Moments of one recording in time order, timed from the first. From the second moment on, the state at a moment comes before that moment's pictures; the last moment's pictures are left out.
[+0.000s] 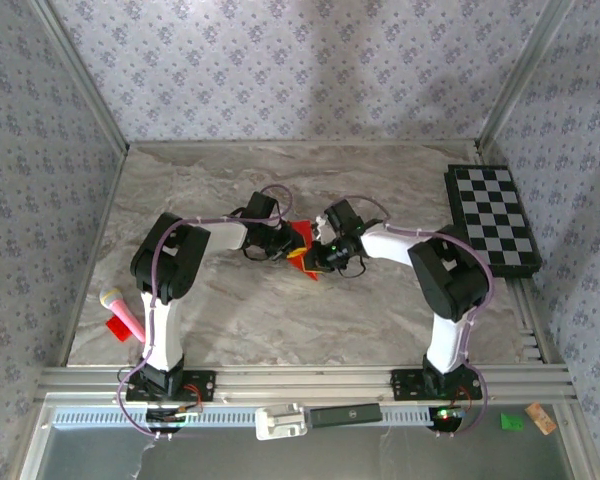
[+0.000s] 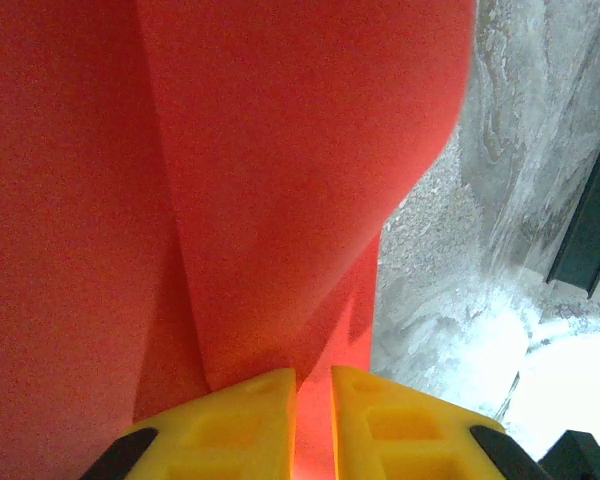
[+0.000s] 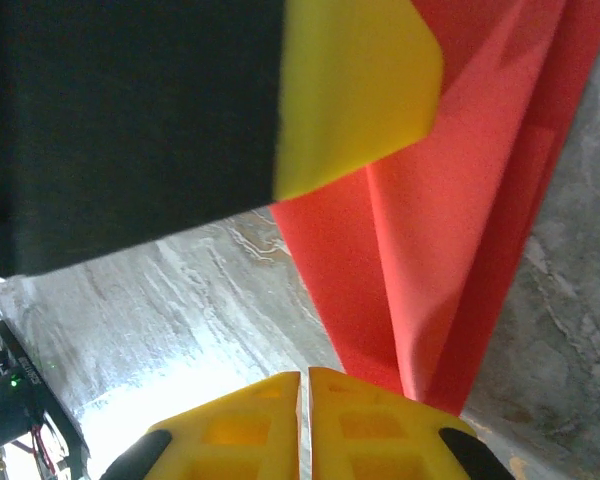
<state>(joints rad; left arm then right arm) -0.52 2.03 1.16 -0.09 0.62 -0.93 0.56 1.86 1.07 -0.31 -0.58 0.48</state>
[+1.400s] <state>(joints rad) -0.52 2.04 1.18 -0.12 0.62 -0.93 0.54 1.79 0.97 -0.25 -0.63 0.49</state>
